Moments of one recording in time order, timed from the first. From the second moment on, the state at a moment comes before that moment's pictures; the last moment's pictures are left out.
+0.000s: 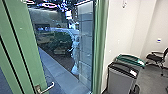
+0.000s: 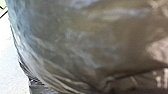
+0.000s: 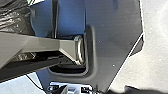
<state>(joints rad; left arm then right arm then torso) 1.45 3.02 -2.76 -0.51 0.13 0.53 -1.56 2.99 -2.66 0.02 -0.11 0.00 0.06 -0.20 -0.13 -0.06</state>
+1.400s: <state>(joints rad) 1.48 2.87 -2.54 -0.51 0.10 0.53 -1.58 2.90 -2.52 0.02 -0.06 0.00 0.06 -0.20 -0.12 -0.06</state>
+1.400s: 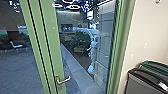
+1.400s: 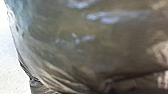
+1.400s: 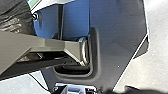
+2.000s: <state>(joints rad) 1.49 2.85 -2.54 -0.51 0.10 0.53 -1.60 2.85 -2.52 0.02 -0.05 0.00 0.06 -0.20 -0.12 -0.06</state>
